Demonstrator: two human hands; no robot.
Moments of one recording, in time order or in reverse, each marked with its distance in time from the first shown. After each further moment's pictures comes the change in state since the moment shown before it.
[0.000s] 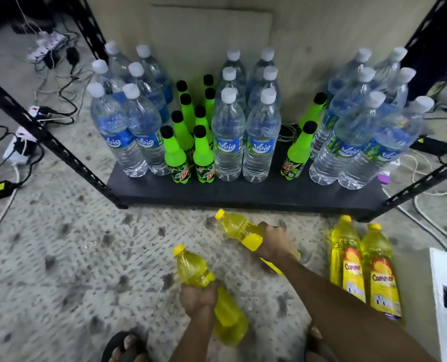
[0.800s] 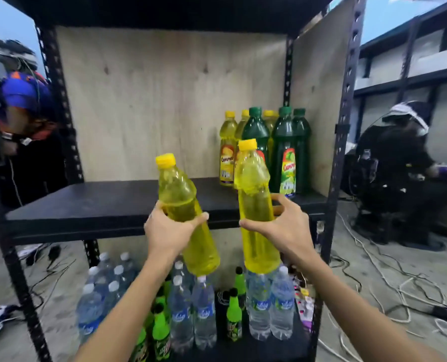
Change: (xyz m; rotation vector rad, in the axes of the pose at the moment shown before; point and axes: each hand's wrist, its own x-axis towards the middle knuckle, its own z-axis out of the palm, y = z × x) left_hand -0.374 0.353 -0.200 -0.383 -0.036 1.322; right_hand -0.302 -0.021 -0.458 0.742 1.020 -0.363
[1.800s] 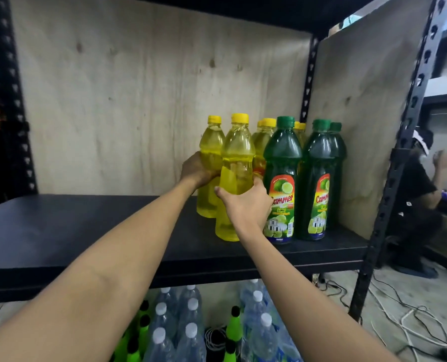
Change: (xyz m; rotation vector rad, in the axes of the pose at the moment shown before) left_hand 0.270 0.035 0.152 0.170 -0.370 0.193; right_hand 0.164 -0.047 0.154 -0.011 0.331 0.139
